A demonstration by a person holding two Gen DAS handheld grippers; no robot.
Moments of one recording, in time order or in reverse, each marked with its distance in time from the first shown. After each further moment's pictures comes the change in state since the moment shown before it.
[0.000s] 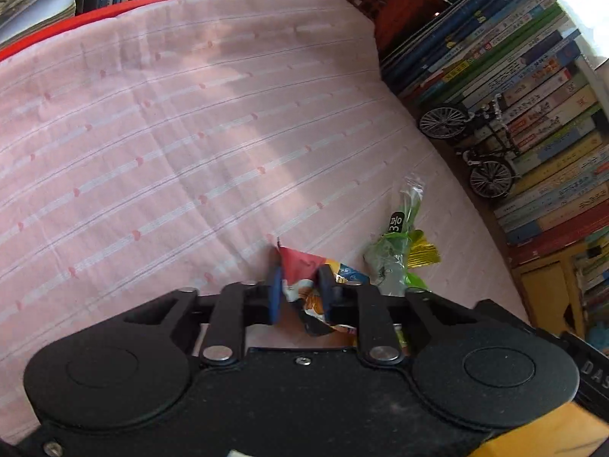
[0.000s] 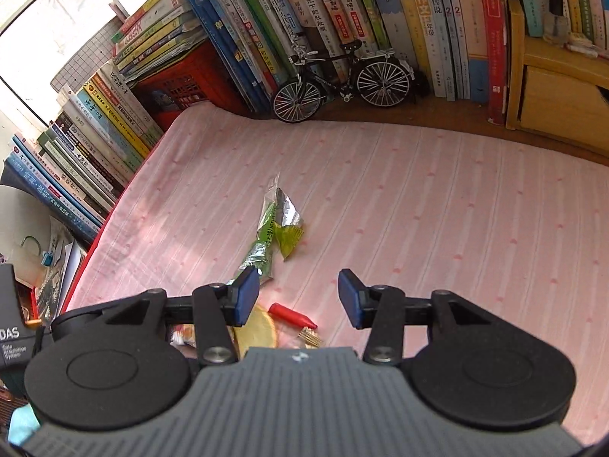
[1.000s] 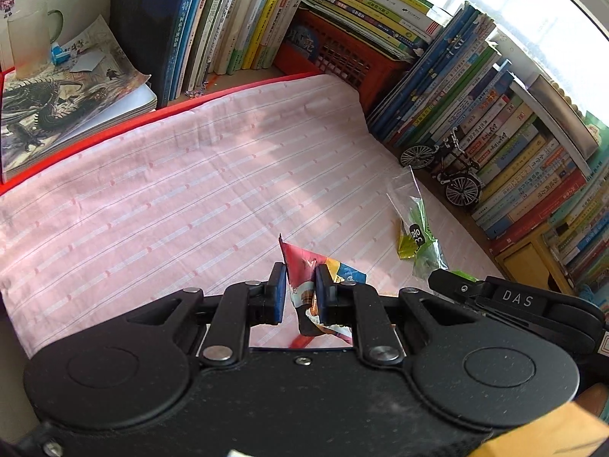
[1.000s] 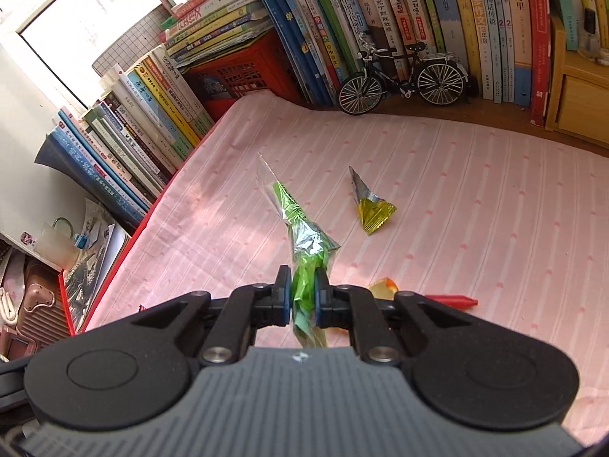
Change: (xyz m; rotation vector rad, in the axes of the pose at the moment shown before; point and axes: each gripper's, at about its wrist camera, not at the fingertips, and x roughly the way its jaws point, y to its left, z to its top) left arm -0.145 0.018 -0.032 0.160 -0.160 0.065; right arm -0.031 0.060 -0.031 -0.051 -0.016 0.048
